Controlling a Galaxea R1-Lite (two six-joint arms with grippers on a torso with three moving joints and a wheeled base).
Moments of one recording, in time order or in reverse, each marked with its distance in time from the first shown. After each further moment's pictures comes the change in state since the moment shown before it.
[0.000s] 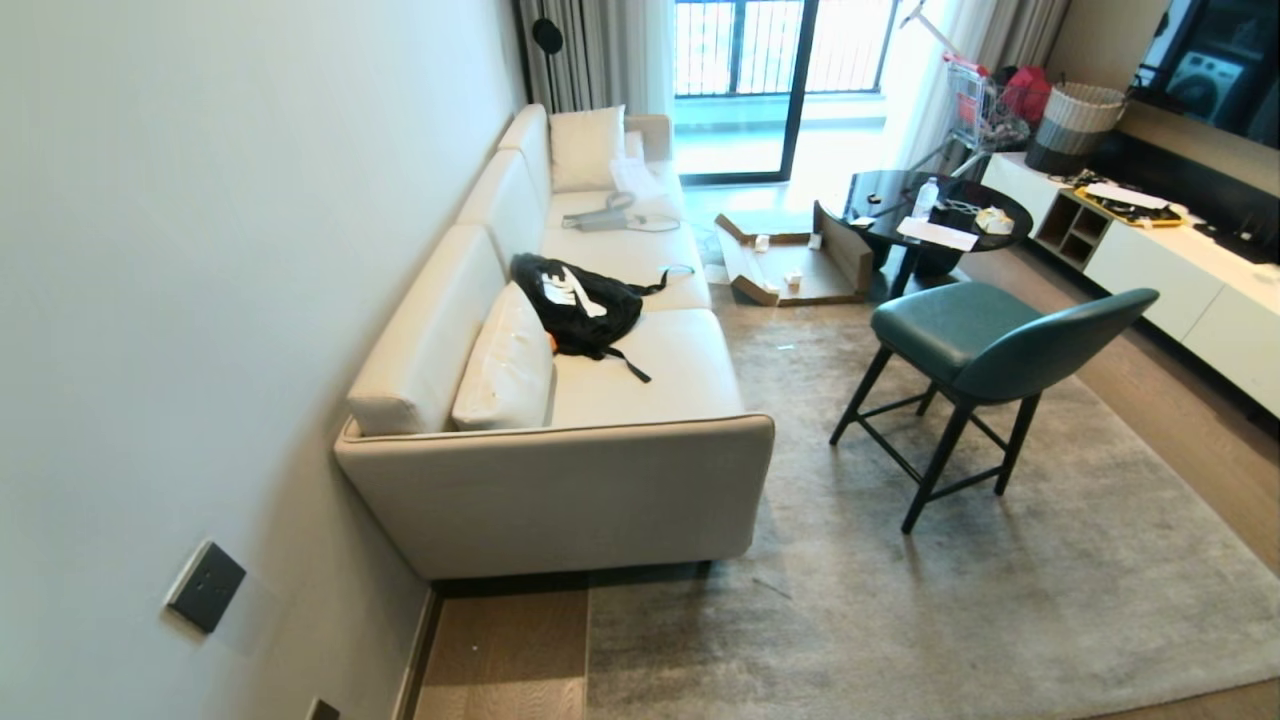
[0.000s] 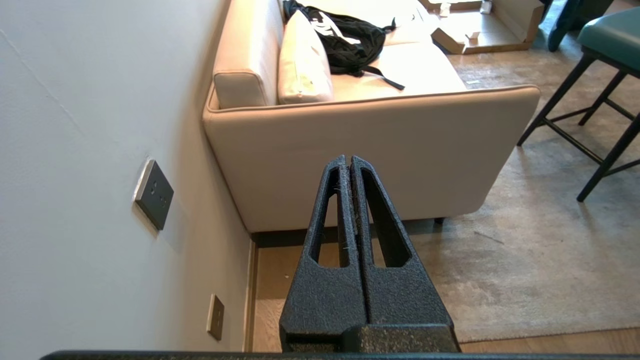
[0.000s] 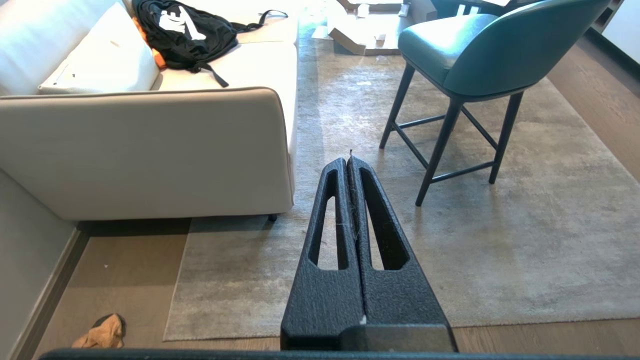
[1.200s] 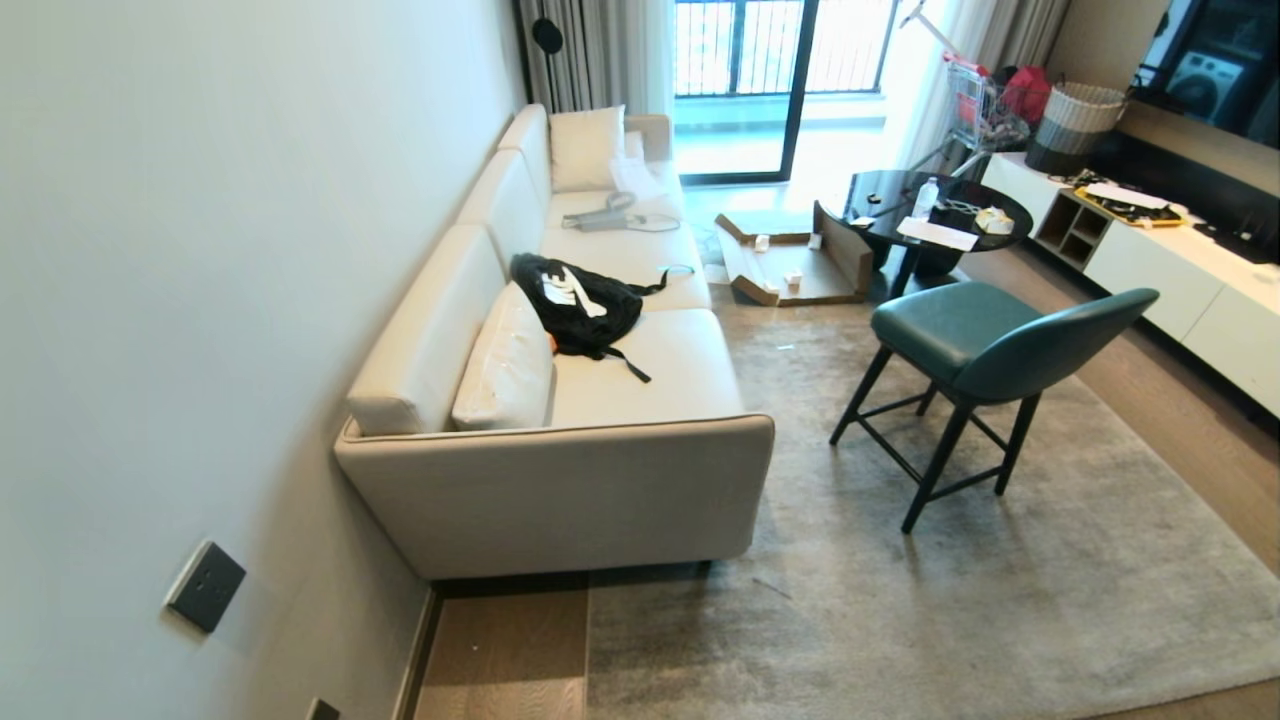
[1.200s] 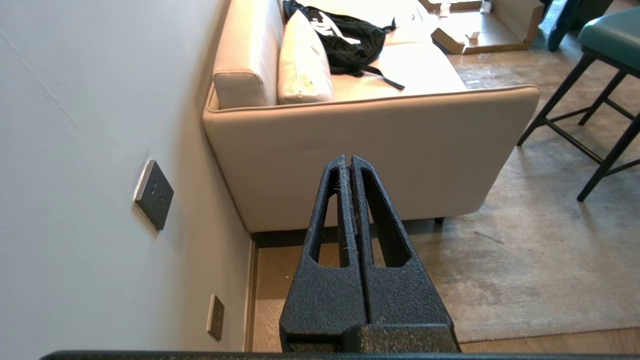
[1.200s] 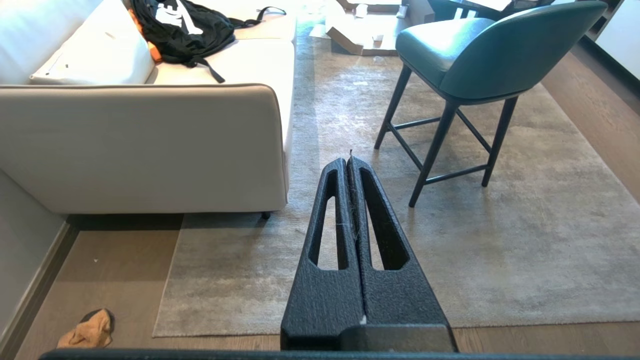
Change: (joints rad) left arm -0.001 0.000 0.000 0.000 0.000 0.000; right arm 0.000 0.000 0.000 0.003 0.001 -0.031
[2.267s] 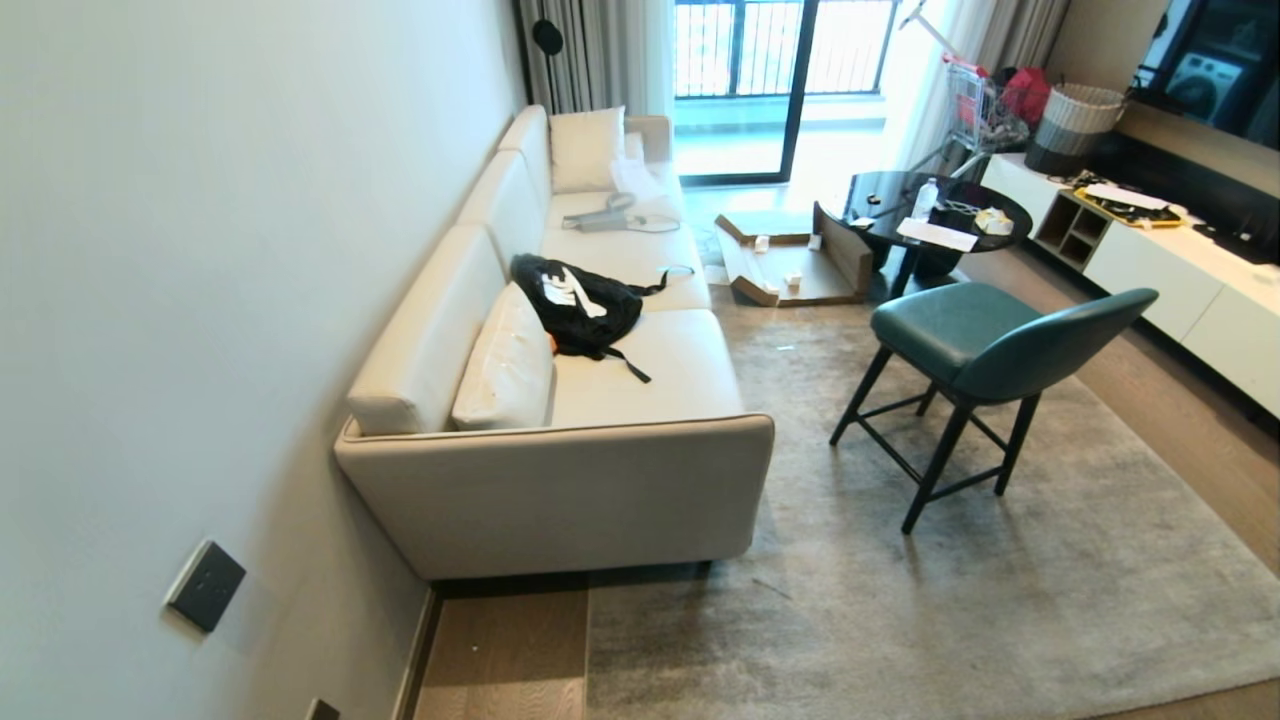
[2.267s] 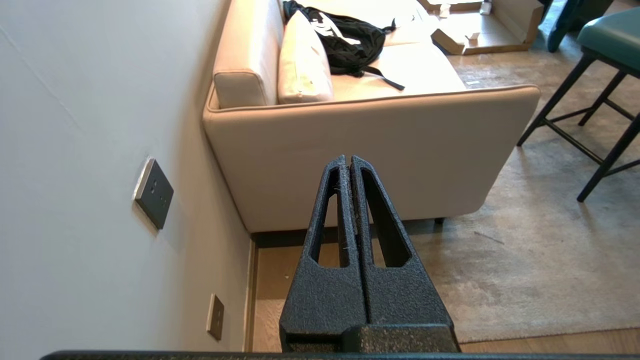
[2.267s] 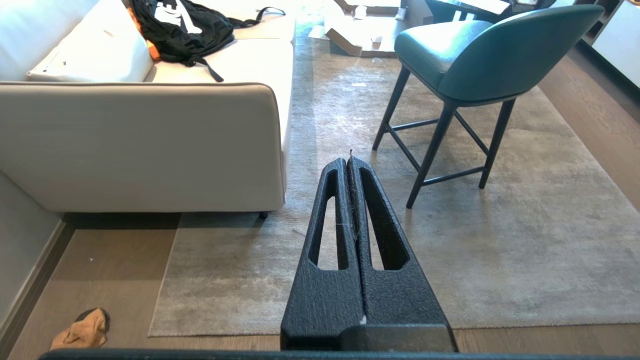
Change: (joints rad) left arm 0.000 0.000 0.000 0.000 0.000 0.000; right arm 0.000 0.000 0.000 0.000 0.001 -0.012
